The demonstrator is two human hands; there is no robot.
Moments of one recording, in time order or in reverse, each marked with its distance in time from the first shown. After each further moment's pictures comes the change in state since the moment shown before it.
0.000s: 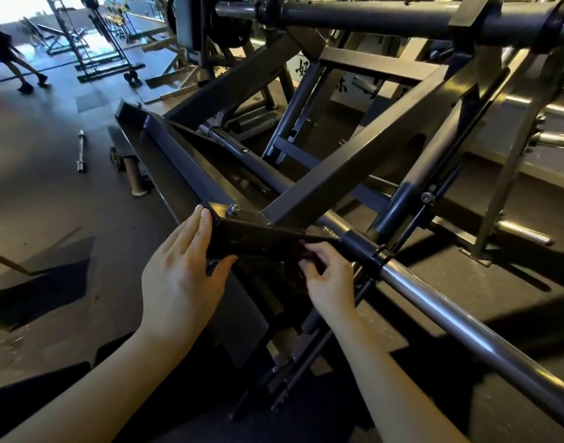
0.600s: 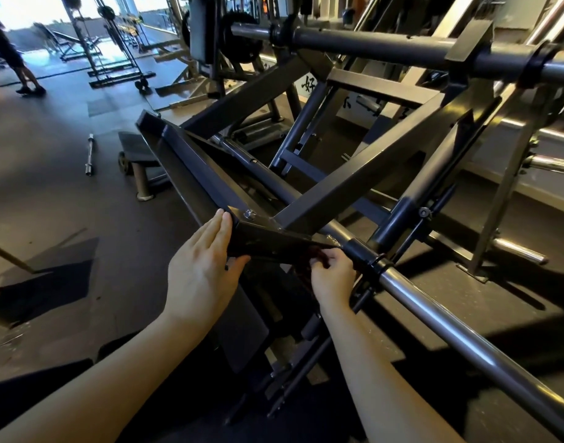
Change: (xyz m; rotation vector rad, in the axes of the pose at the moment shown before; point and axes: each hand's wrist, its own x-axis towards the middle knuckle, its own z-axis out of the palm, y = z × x) left_hand 0.002 -0.004 -0.003 -0.032 -0.078 -0.012; right_hand 0.000 -0.032 0.003 0.082 0.168 0.247
